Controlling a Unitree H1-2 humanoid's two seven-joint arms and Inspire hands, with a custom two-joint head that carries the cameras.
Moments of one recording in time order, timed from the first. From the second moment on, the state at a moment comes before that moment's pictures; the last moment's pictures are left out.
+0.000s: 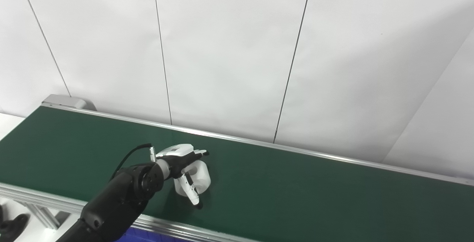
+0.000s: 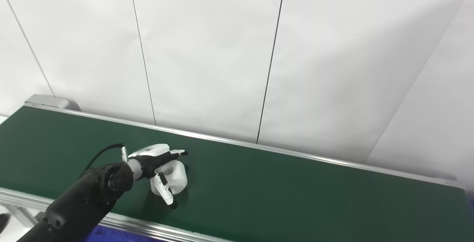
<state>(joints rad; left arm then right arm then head) -0.41 0.42 -0.38 0.12 0.69 0.38 -0.52 0.24 -0.28 0.47 0.31 -0.41 -0.42 -0.34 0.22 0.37</state>
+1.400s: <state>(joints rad) 0.16 0.35 -0.24 0.00 0.28 -0.40 -0.21 0.38 -0.24 0.34 -0.01 -0.44 -0.40 -0.18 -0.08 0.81</state>
